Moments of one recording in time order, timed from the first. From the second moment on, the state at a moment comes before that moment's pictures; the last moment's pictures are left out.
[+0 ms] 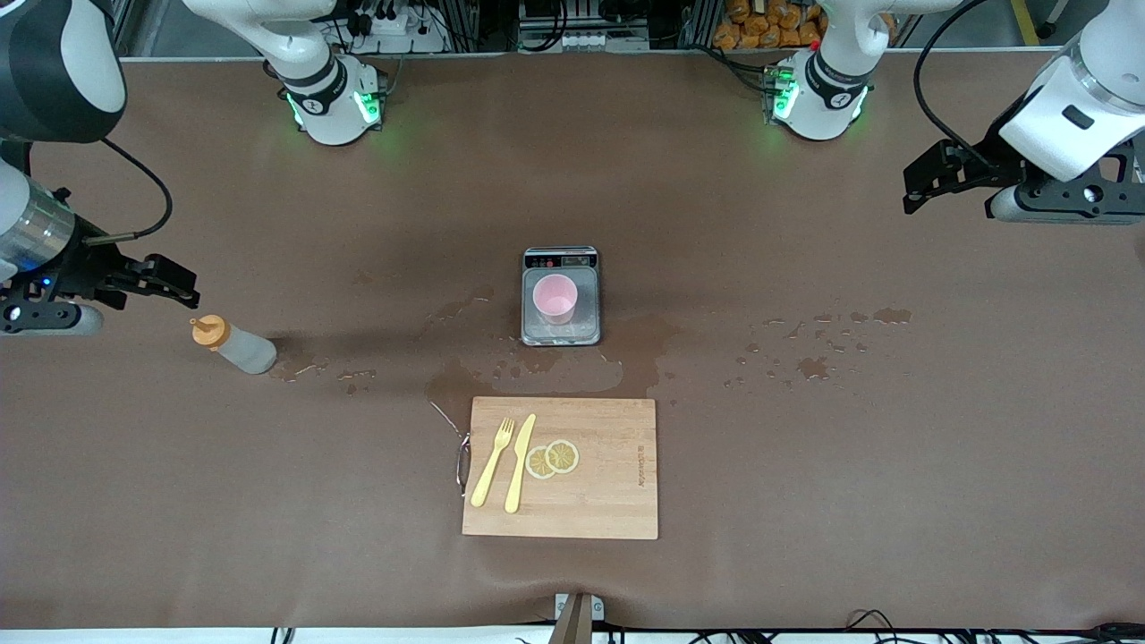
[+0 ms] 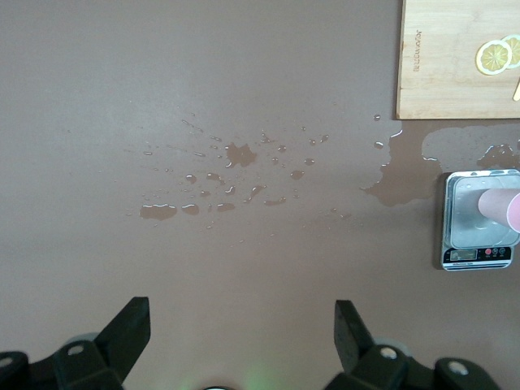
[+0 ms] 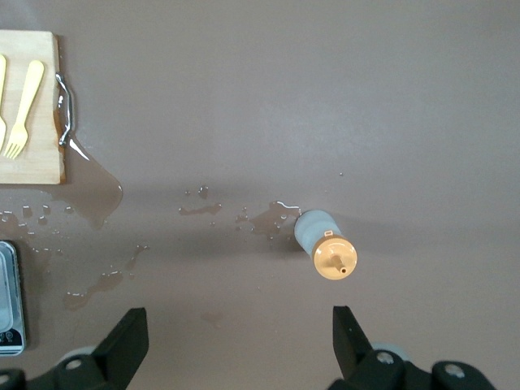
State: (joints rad) left arm -0.08 -0.04 -0.11 -1.56 -0.04 1.51 -0.15; right arm 0.01 0.09 0.01 -1.63 0.00 1.72 0.02
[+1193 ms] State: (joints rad) left arm -0.08 -0.04 -0.11 -1.56 -0.04 1.51 -0.15; right arm 0.01 0.09 0.01 -1.64 0.00 1.70 0.02
